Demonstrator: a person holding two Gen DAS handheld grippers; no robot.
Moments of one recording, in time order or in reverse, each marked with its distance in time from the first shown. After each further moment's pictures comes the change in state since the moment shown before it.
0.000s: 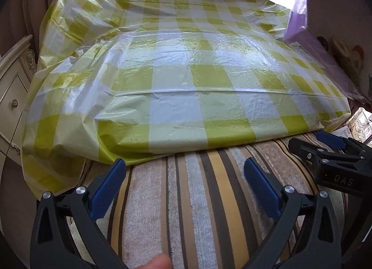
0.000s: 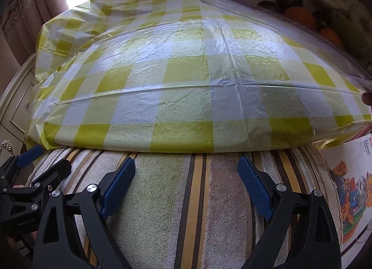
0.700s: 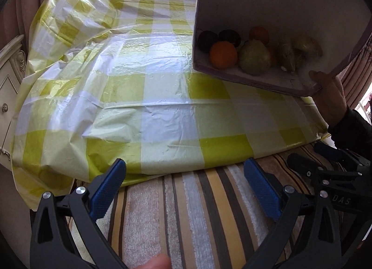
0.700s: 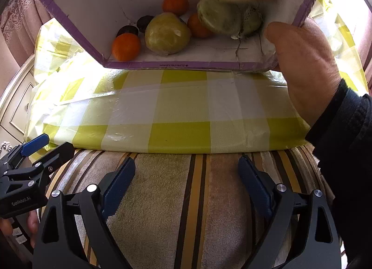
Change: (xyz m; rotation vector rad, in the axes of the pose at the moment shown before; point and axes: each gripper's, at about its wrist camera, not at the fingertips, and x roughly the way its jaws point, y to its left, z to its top) left arm 0.012 0.006 0.016 -0.013 -0.006 -0.067; right arm 0.001 0.000 0.002 0.002 0.001 -0.001
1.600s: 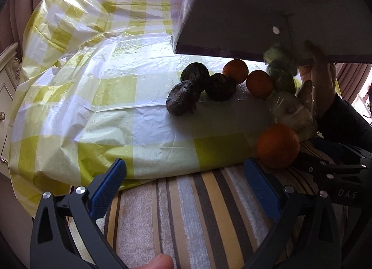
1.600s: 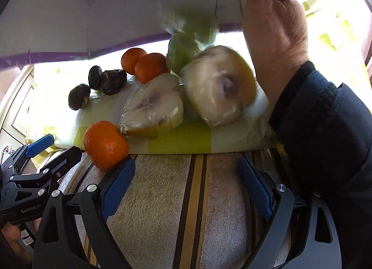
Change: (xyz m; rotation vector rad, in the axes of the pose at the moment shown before) left arm 0.002 -0.009 -0.006 0.038 -0.011 0.003; right arm 0.004 0.008 0.008 0.020 0.010 0.022
